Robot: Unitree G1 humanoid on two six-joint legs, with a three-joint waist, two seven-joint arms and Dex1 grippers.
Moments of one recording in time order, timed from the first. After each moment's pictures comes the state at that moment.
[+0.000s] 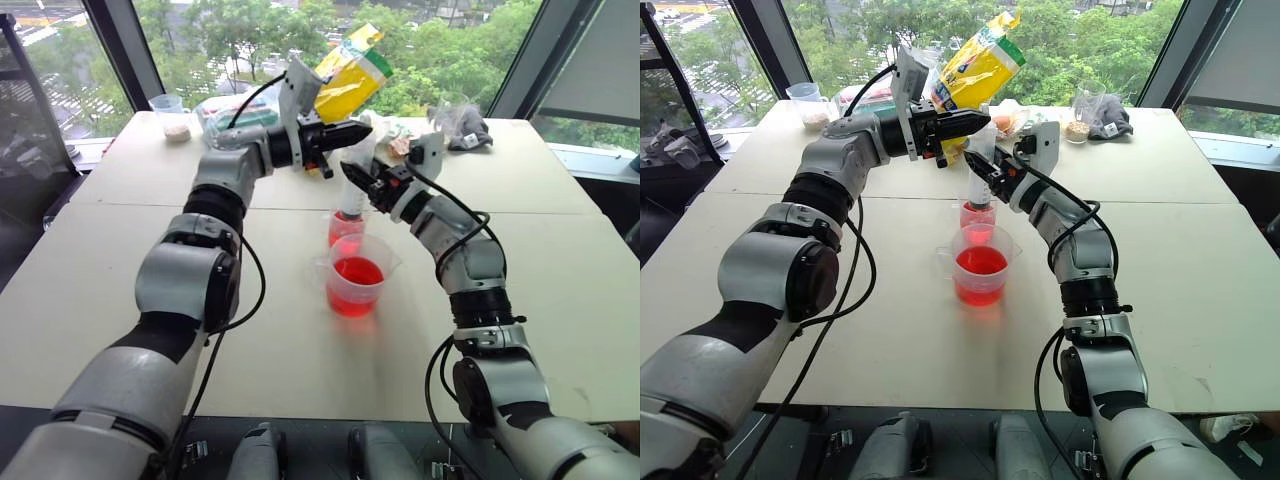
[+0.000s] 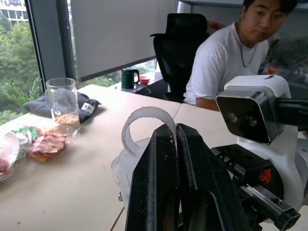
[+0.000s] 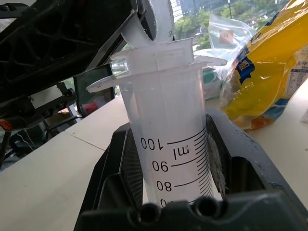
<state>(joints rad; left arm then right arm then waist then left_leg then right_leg) -1.45 0.19 0.13 1.17 -0.19 0.13 -1.17 -0.84 -0.22 -0.10 0.31 0.38 0.37 0.56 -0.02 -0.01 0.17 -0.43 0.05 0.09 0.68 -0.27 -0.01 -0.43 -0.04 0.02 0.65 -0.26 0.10</state>
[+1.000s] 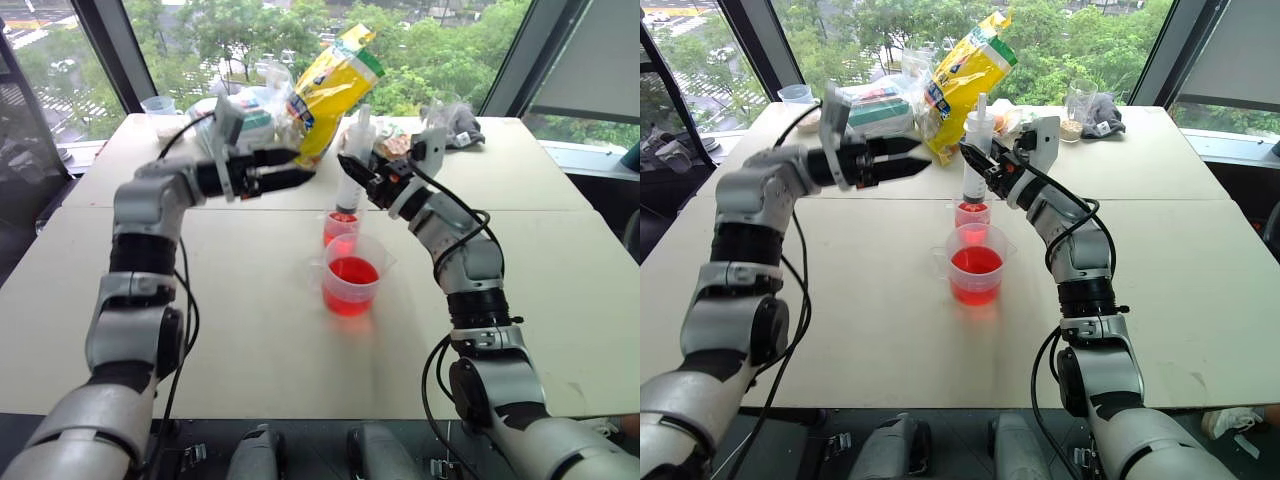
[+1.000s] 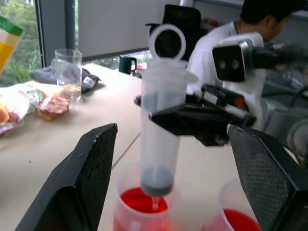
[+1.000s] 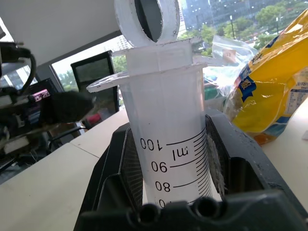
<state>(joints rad) -1.00 0.46 0.09 0.46 -0.35 0.62 -1.26 -0.84 -0.20 -0.10 0.29 0.38 0.33 0.58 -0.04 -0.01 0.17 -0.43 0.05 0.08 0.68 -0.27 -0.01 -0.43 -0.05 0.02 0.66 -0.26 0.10</state>
